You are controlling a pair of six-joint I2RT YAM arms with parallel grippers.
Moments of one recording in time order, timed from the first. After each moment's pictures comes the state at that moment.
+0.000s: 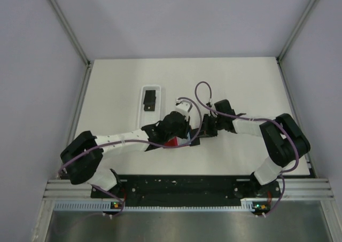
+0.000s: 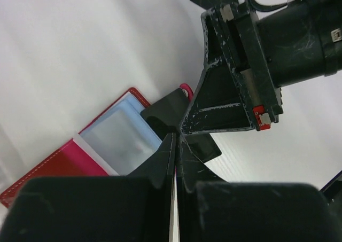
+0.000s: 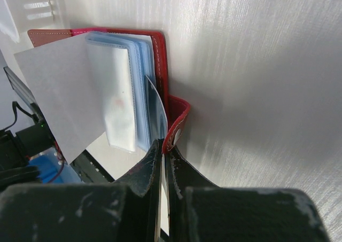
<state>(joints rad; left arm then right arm) -0.97 1.45 0.83 0.09 -0.22 -0.45 0.45 1.63 0.72 -0.04 -0.54 0.62</state>
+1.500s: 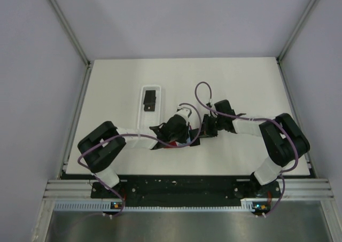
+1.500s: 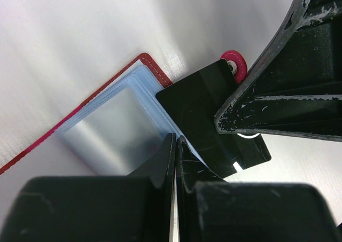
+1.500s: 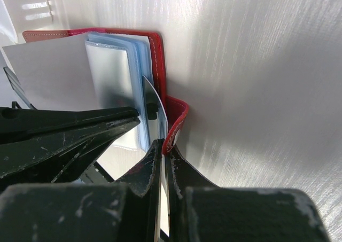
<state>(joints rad) -0.92 1.69 0.79 0.19 -0.10 -0.50 0.45 1.64 0.72 -0.03 -0.54 0.62</state>
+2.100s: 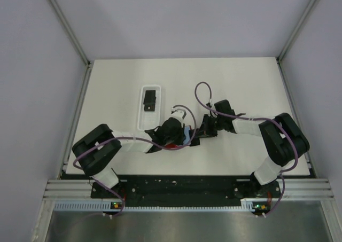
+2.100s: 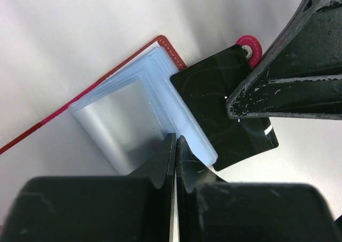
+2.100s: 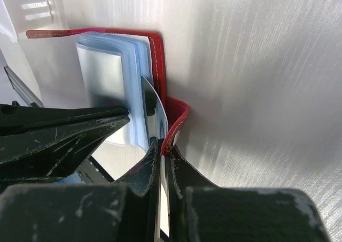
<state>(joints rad) -0.91 1.63 0.70 0.25 -0.11 -0.54 0.45 1.64 0.72 -0.03 -0.55 0.62</state>
